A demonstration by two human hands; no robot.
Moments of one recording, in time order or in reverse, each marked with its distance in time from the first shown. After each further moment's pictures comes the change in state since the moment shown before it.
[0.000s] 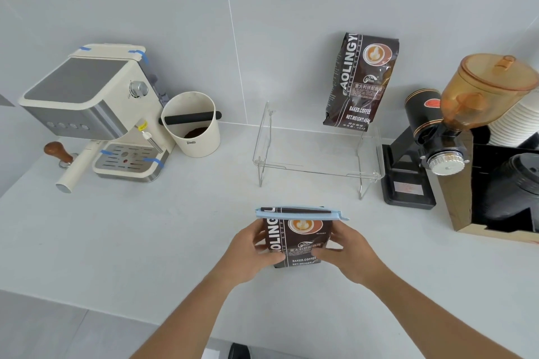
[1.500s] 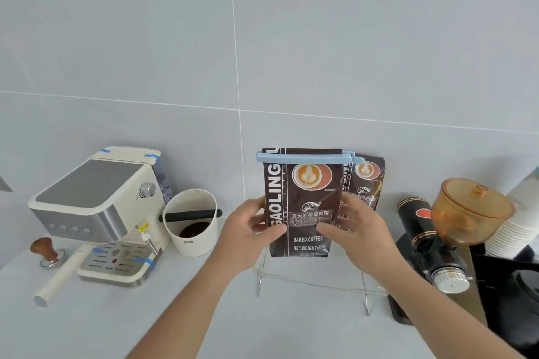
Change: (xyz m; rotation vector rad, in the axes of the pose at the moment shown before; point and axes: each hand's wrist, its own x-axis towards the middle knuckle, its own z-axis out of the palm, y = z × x) left_hand 0.080 0.190 -0.074 -0.146 0.170 0.450; right_hand 0.080 -0.203 -0.064 0.027 0.273 -0.329
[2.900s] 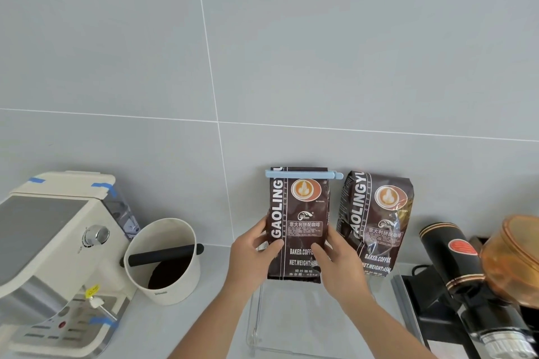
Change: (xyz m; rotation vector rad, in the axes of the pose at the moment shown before) left_hand 0.129 -0.099 0.014 0.100 0.076 -0.103; right_hand 0.108 0.096 0.058 -0.053 0.155 0.219
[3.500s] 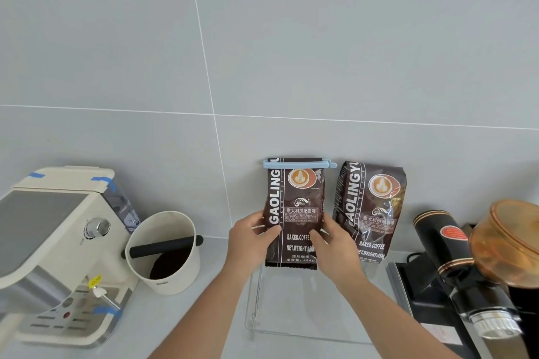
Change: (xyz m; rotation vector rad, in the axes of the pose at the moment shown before) left_hand 0.010 0.002 0.001 0.104 0.026 -0.097; right_hand 0.001 -0.012 -0.001 -0.079 0.014 0.053
